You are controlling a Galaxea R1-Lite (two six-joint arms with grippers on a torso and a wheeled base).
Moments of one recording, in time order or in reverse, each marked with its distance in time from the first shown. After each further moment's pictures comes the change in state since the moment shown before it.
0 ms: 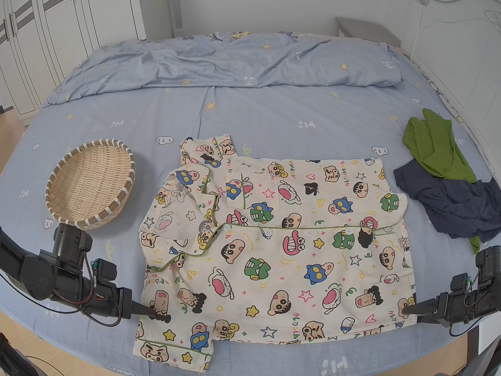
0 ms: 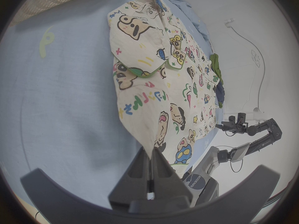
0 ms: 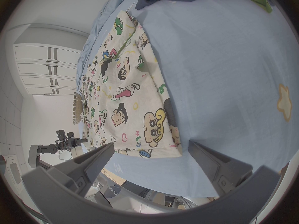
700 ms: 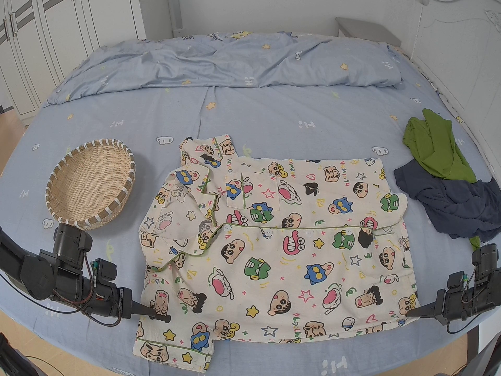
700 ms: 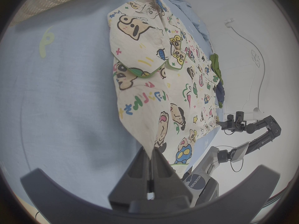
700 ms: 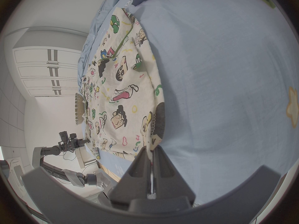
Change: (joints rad) left arm 0.000 0.000 0.000 0.000 0.000 0.000; right arm -0.005 0.071 -0.036 -0.001 0.040 -0.001
